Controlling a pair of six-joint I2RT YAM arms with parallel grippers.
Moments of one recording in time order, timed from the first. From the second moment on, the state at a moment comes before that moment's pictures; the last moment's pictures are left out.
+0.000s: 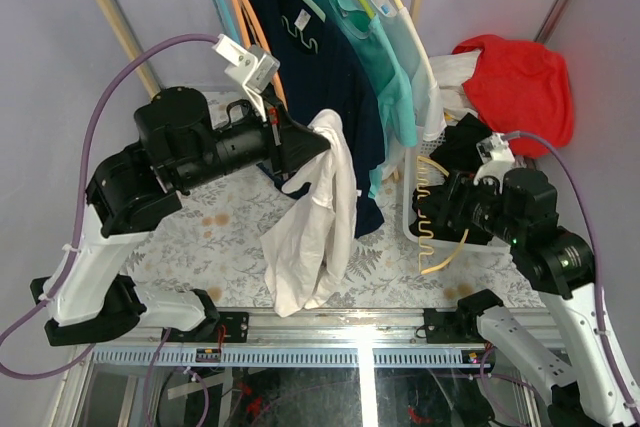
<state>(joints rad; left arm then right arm) -0.94 1.28 2.03 -0.86 0.07 -0.40 0.37 0.68 1.10 -0.94 -0.17 0.46</state>
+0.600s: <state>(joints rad) -0.94 1.28 2.23 -0.88 0.40 -0.46 0.37 0.77 0.98 -0.13 -0.87 0.61</state>
